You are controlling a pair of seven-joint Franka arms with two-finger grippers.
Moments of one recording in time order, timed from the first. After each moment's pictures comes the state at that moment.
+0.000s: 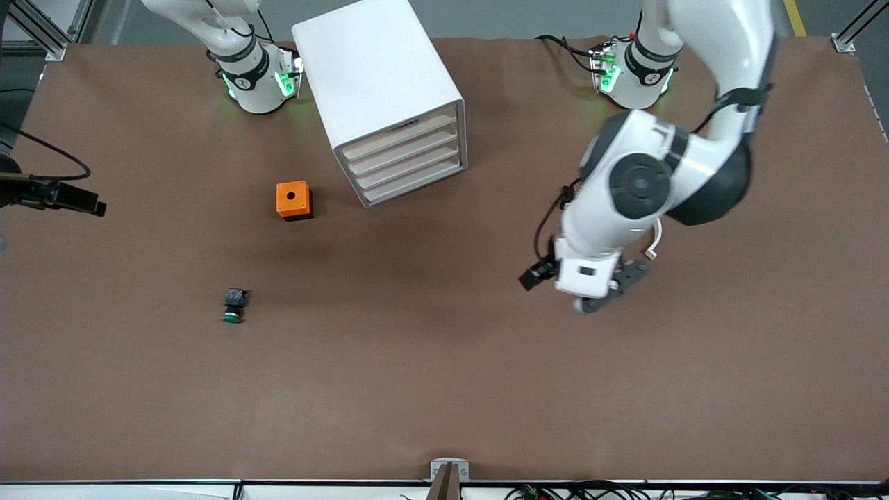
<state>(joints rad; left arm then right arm) -0.35 0.47 -0.11 -1.33 -0.04 1.80 -0.99 0.01 0.22 -0.07 -1.29 0.02 1.30 0.07</state>
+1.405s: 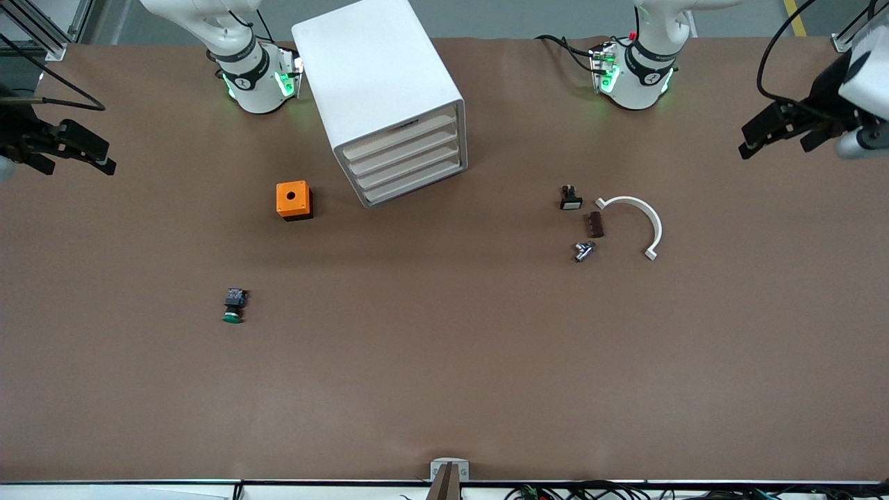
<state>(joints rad) 0.00 -0.16 -0.11 -1.65 -0.04 1.50 -0.23 0.05 -0.07 -0.07 -1.60 0.02 1.51 0.00</state>
